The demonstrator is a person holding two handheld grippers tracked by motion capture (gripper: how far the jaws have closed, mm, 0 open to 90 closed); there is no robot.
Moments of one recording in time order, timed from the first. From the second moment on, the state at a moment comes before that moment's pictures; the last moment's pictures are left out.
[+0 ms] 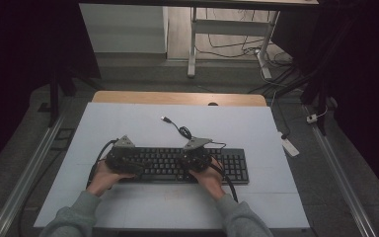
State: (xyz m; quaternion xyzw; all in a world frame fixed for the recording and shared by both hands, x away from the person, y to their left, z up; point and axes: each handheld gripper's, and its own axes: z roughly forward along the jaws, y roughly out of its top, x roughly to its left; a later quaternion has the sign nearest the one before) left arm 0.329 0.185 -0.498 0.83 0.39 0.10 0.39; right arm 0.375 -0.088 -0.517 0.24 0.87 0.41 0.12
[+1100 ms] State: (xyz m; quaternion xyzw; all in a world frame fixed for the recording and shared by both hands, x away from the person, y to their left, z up) left arm 0.329 0.186 -0.498 0.83 0.40 0.10 0.39; right arm 0.363 -0.122 -0.504 0.25 0.86 0.42 0.12
